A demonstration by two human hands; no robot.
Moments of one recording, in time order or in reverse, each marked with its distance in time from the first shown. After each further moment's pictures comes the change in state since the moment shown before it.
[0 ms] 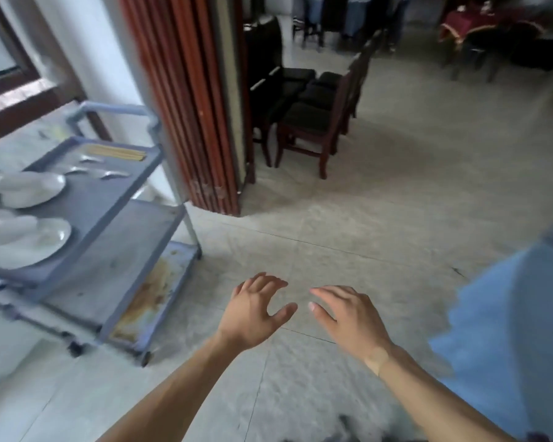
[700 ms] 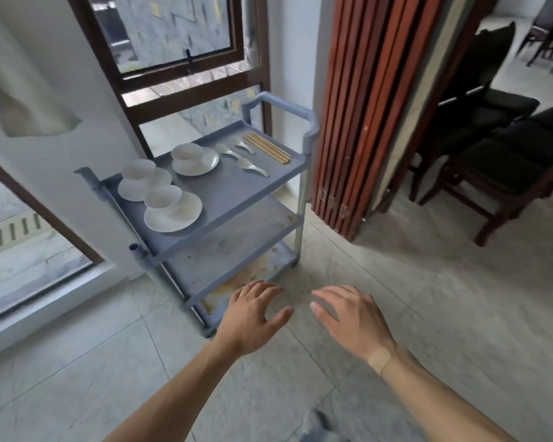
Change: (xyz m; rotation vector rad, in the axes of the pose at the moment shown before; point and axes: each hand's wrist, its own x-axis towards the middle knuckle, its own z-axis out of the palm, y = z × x) left_hand 0.047 -0.173 -0.072 0.056 0.198 -0.600; right_hand 0.282 -0.104 0.075 -0.032 -0.307 -0.545
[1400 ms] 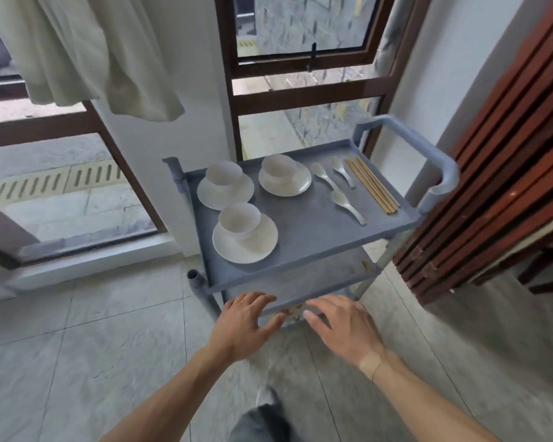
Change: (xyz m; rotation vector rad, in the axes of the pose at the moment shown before) left_hand 0.093 -0.172 -0.046 -0.076 0.100 -0.425; right_hand 0.260 -0.081 0.049 -0.012 -0.206 -0.357
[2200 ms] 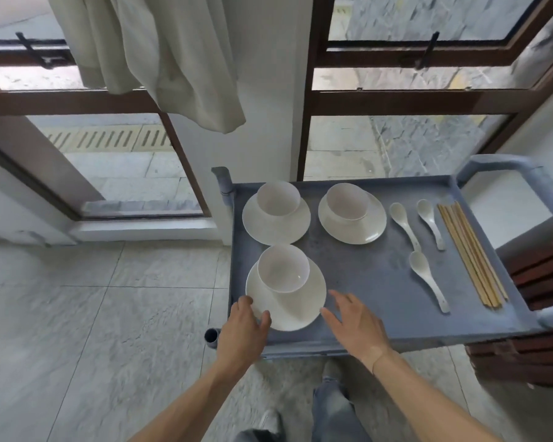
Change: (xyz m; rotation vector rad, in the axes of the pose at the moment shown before) left_hand 0.128 -0.075 -0.016 -0.343 0.187 -0.742; right_hand 0.235 0.017 0.025 0.036 -0.306 0.056
